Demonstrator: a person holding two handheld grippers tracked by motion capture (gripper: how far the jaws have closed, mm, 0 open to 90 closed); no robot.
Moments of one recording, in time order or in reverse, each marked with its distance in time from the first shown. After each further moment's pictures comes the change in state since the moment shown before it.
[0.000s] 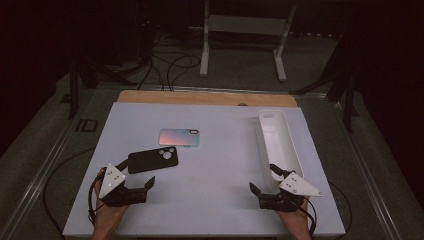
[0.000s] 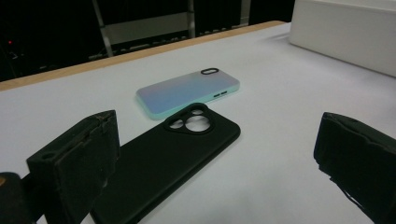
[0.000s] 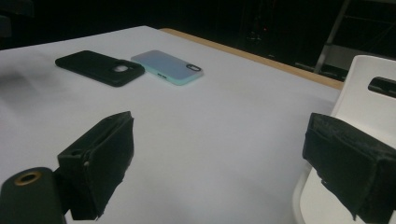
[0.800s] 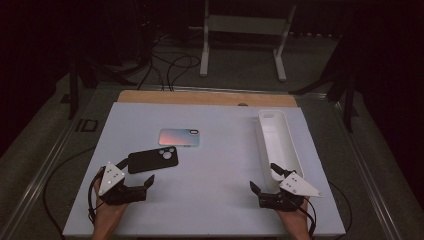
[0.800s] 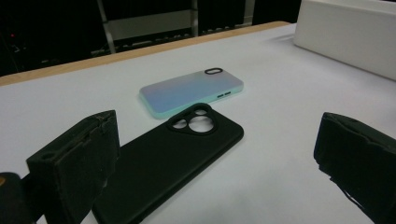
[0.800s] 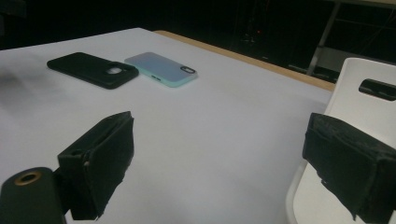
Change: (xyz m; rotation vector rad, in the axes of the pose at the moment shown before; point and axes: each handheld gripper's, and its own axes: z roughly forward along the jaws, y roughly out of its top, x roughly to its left) left arm 0.003 0.005 0.002 0.005 0.007 -0.031; right arm 0.000 0.000 0.001 -0.009 -0.029 -0.005
